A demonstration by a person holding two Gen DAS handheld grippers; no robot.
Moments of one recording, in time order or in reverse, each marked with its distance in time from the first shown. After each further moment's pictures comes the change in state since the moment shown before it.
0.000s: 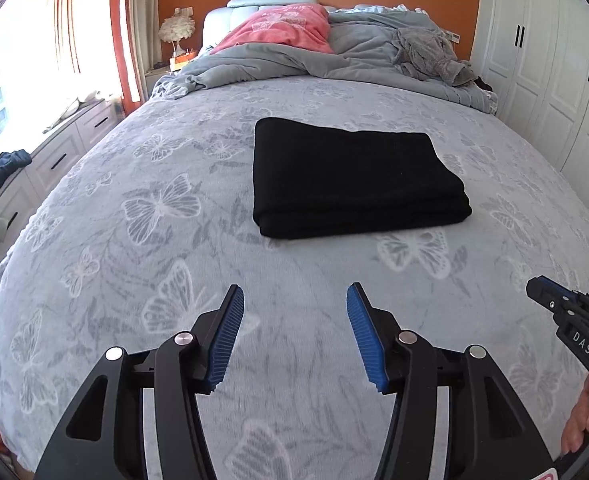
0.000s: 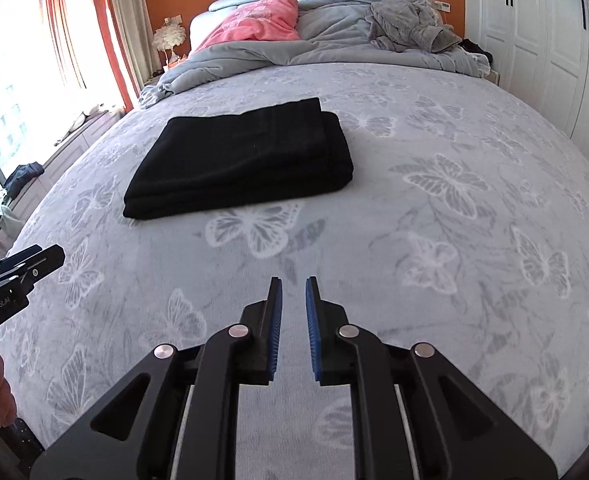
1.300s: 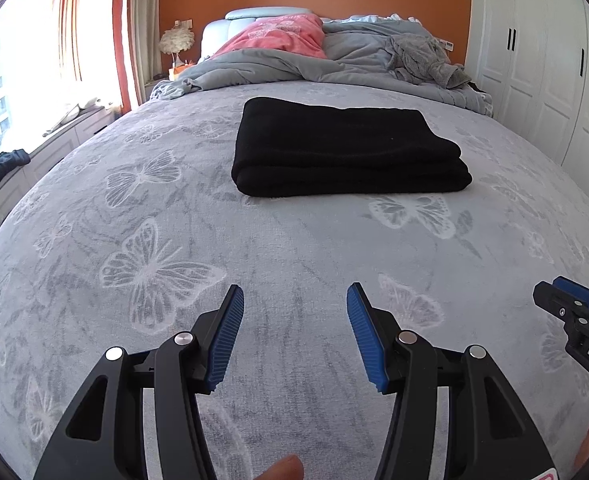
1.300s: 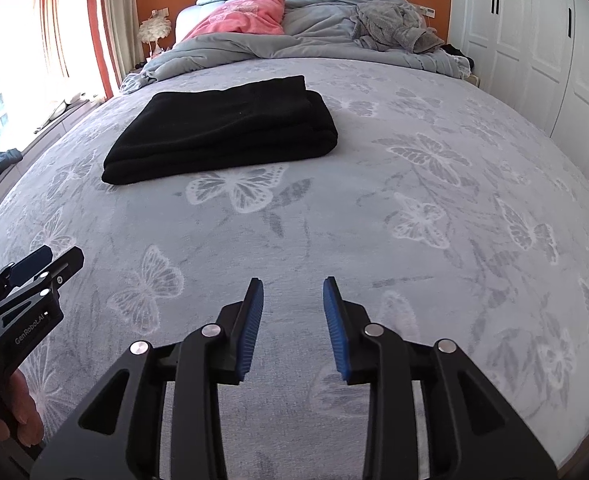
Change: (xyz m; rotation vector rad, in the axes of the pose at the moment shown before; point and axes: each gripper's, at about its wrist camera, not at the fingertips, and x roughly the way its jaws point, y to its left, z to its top) left arm 0.037 -0.016 -0.057 0.009 -0.089 0.004; right arm 0.007 0.010 -0.040 -0.021 -0.016 -0.100
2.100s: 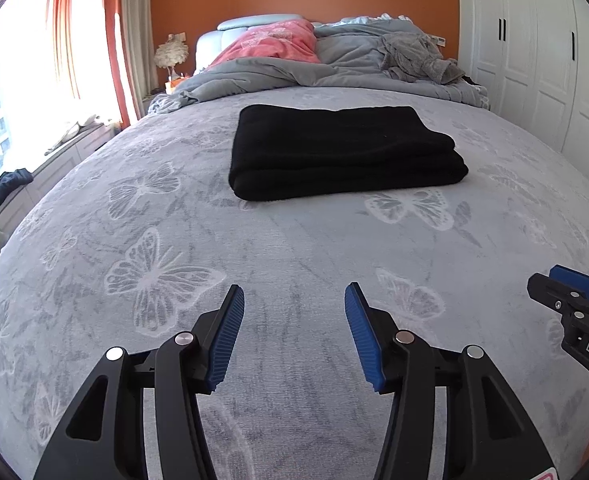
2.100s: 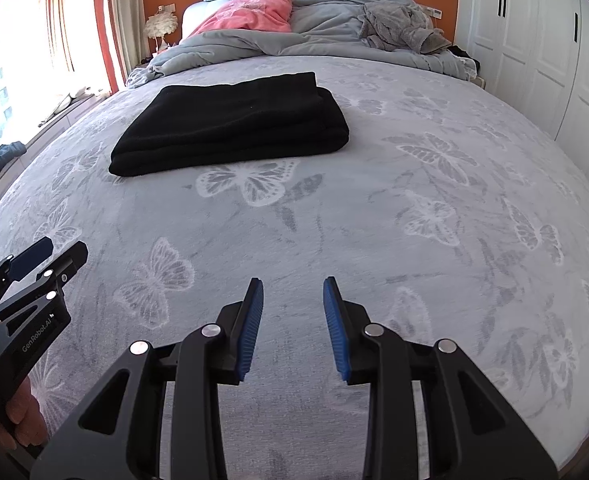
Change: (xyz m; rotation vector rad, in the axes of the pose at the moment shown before) left arm -0.005 -0.008 -0.006 0.049 -0.033 0.037; right arm 0.002 0.009 -0.004 -0.019 0.007 0.007
